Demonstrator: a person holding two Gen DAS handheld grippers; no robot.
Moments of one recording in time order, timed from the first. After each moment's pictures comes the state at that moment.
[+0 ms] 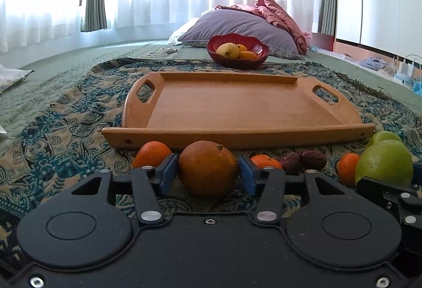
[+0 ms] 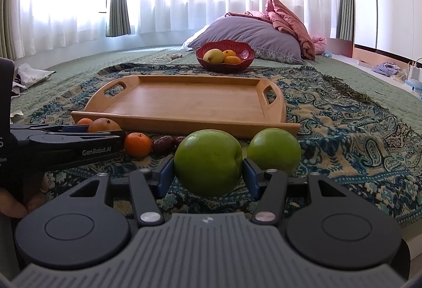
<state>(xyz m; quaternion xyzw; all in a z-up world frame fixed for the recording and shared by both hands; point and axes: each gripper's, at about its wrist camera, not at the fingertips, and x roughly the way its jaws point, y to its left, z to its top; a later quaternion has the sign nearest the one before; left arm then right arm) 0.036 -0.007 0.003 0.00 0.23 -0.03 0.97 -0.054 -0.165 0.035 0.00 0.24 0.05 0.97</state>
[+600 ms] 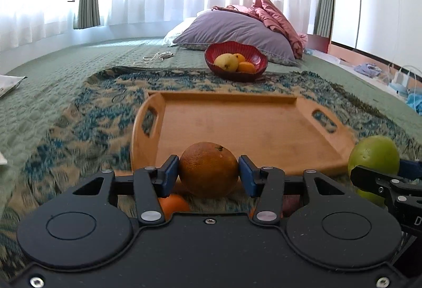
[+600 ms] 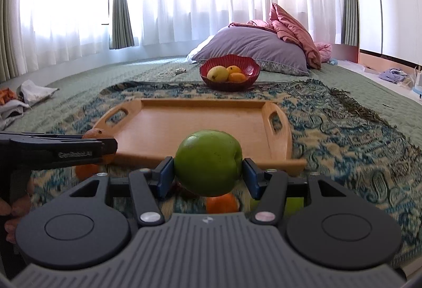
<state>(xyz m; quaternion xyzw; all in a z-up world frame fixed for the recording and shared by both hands) 0.070 0.017 0.067 -0.01 0.25 -0.06 0.97 -0.018 -0.171 0.073 0.02 0.23 0.07 0.97</state>
